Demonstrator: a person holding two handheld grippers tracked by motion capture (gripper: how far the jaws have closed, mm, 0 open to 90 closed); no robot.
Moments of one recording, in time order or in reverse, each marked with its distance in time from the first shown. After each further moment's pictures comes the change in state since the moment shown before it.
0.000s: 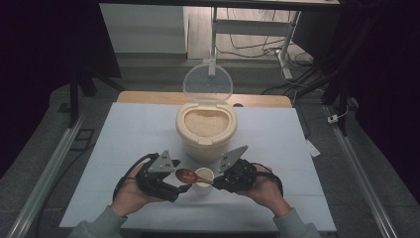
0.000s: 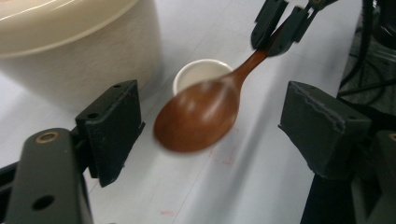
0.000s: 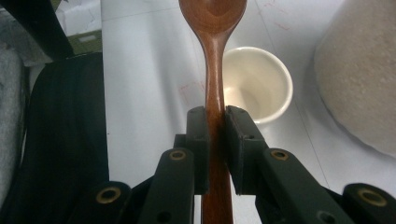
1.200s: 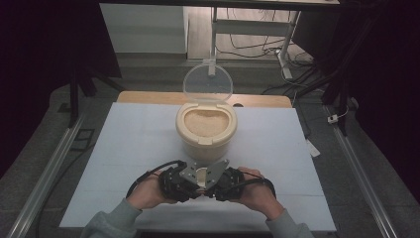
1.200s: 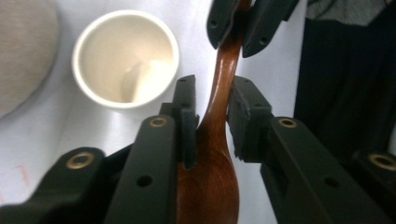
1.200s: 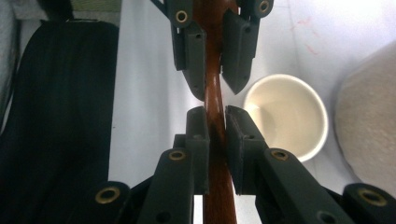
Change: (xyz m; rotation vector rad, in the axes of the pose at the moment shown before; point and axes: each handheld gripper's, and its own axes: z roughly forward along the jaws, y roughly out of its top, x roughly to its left) left arm -0.009 0.011 0.050 0.265 -0.222 0.191; right arm 0.029 0.020 0.017 0.075 -0.009 -0.220
